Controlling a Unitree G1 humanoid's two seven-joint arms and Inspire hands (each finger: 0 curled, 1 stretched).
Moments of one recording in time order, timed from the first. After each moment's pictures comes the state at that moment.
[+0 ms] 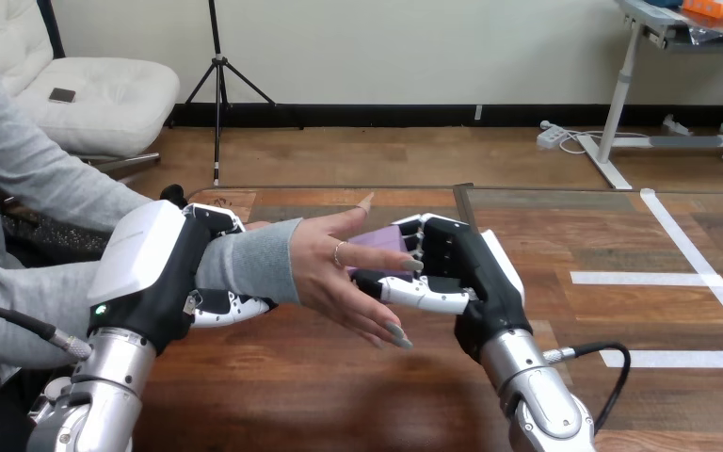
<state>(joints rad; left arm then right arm) -0.07 0.40 -0.06 0.13 0.60 -0.23 0.11 -0.31 0.03 0.01 0.62 0.01 -0.33 0.16</state>
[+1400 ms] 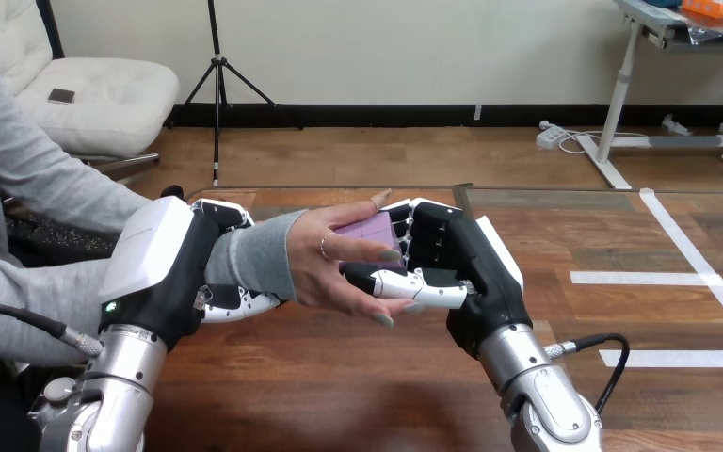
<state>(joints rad) -0.08 0.37 -0.06 0.13 0.60 -0.24 0.11 -0.20 0.04 0.06 0.34 0.04 -0.20 0.21</state>
